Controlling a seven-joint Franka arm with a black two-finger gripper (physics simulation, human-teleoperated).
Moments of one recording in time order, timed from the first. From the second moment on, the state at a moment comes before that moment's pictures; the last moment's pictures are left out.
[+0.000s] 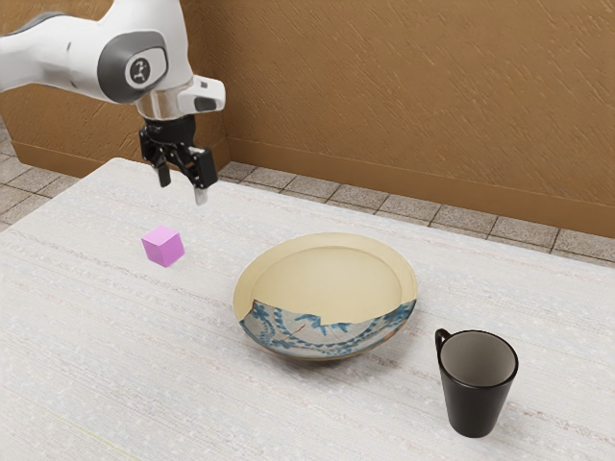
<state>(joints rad) -0.06 0.05 0.07 -1.71 0.08 1.74 0.15</state>
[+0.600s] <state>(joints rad) 0.25 0.33 0.02 -1.75 0.08 2.07 0.20</state>
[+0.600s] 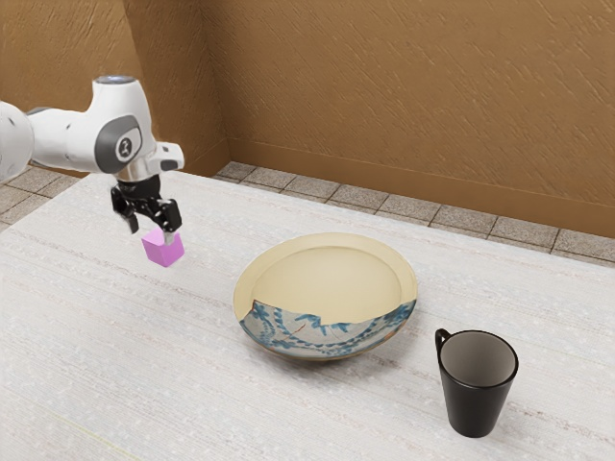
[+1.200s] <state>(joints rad) 0.58 0.65 -0.22 -1.52 0.15 2.29 0.52</state>
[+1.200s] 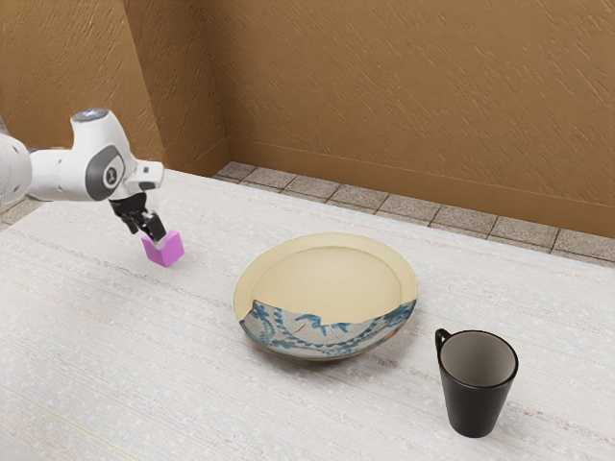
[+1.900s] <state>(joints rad) 0.56 0.72 -0.20 -1.52 0.09 2.41 0.56</state>
